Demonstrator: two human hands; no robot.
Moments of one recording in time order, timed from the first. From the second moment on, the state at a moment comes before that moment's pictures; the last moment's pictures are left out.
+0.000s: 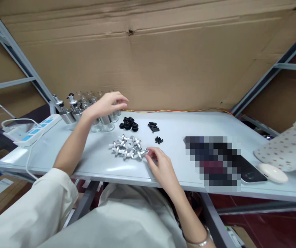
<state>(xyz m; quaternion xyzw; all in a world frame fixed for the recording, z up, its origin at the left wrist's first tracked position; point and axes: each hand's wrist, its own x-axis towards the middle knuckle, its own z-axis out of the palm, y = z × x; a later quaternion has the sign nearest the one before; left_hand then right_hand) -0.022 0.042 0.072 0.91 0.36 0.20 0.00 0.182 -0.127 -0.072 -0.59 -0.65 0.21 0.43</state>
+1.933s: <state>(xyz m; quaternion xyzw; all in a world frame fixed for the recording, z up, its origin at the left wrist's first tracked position) -0.055 -0.092 0.120 0.88 0.31 0.36 0.09 0.185 -0.133 -0.072 -0.57 -0.65 0.20 0.46</state>
